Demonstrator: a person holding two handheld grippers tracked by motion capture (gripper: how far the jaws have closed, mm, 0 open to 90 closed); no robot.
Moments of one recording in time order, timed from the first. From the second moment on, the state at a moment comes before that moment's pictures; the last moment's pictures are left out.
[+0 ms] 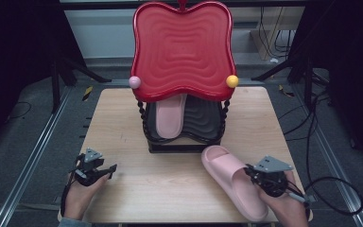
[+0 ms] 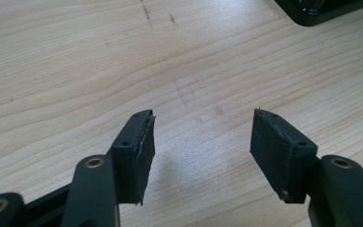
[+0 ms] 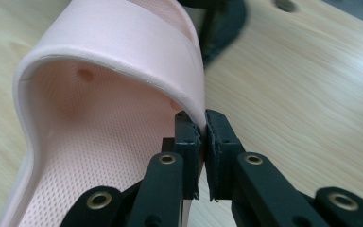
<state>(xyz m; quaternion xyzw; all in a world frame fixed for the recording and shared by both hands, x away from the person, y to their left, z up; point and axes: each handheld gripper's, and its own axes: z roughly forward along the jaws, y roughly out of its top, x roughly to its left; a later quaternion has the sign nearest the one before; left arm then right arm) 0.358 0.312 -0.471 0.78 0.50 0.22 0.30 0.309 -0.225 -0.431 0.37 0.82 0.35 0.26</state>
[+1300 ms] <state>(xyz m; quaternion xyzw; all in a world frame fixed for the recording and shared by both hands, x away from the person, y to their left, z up) 0.357 0.320 -0.467 0.78 0.50 0.22 0.31 0.347 -0.109 -0.445 0.30 0.87 0.35 0.16</state>
